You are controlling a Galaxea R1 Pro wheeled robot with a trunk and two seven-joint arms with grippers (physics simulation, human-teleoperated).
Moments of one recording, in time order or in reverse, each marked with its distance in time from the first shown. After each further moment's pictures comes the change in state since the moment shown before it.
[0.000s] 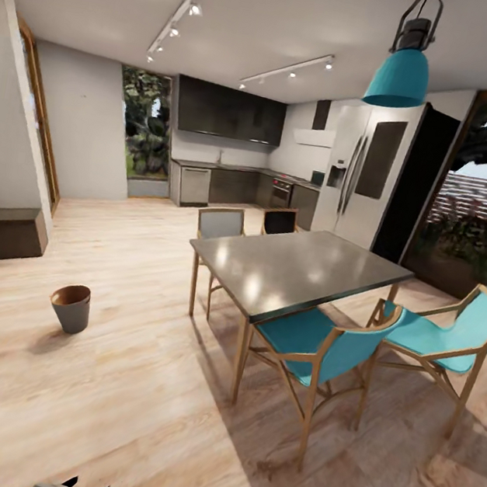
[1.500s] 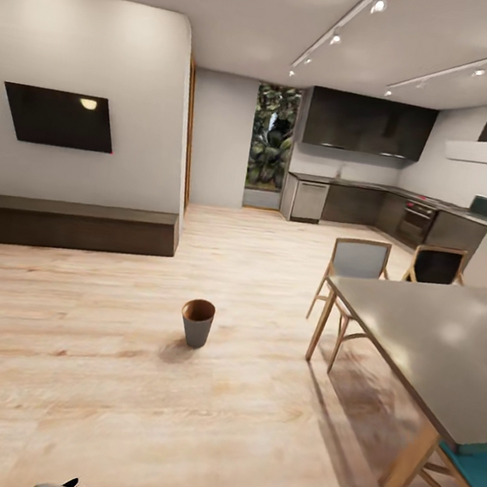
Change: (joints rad) left arm 0.000 0.000 -0.002 0.005 0.000 0.001 0.000; right arm 0.000 0.001 0.000 0.002 0.000 0.000 -0.002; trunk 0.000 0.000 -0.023
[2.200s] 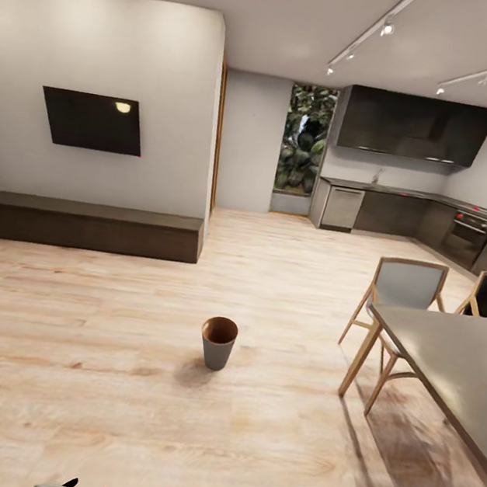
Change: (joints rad) left arm 0.000 0.000 0.000 0.000 -0.001 0.000 0.000; right arm 0.000 0.000 0.000 0.004 0.000 0.000 0.000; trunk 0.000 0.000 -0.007
